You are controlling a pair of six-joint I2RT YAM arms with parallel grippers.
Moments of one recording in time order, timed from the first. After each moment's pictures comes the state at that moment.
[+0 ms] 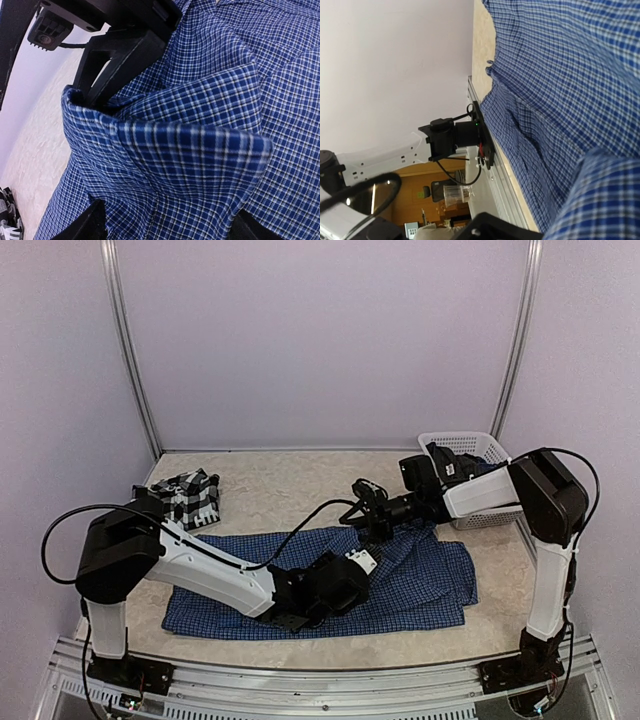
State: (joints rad) left arm -1.30 2.02 1.17 0.11 -0.71 0.04; right arm 0.51 2.00 1.14 0.28 -1.20 0.97
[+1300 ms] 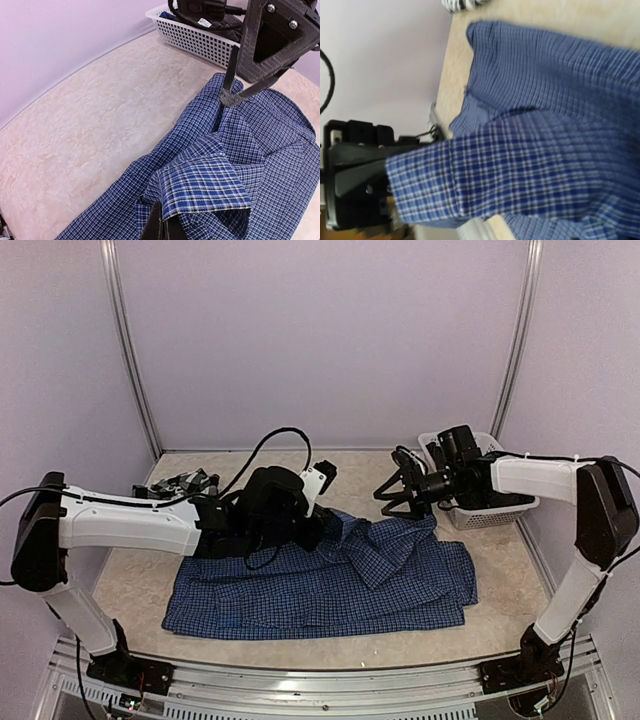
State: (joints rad) left arm -1.05 1.65 1.11 0.05 -0.34 -0.10; right arm 0.38 1.71 1.16 -0.25 -1.06 0.56
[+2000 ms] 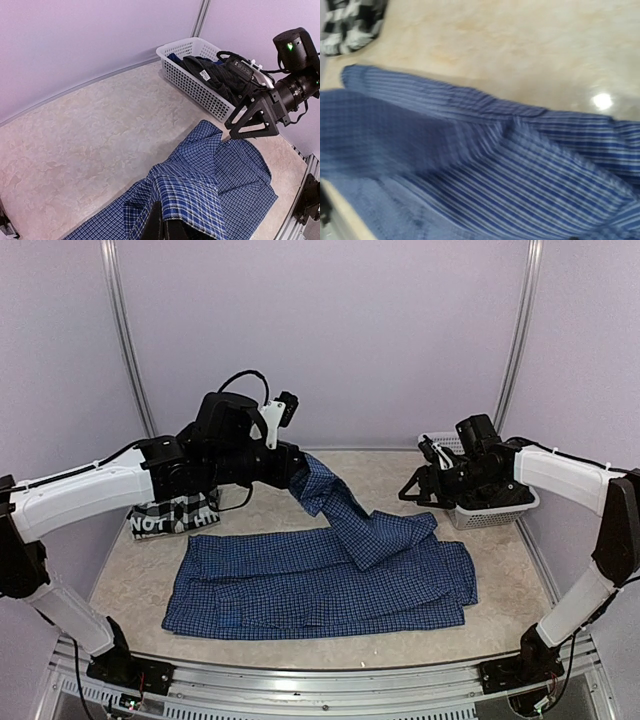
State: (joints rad) left arm -0.90 1.52 1.36 -0.27 -0.12 -0.25; right arm 0.33 1.55 1.20 -0.53 -0.59 0.28
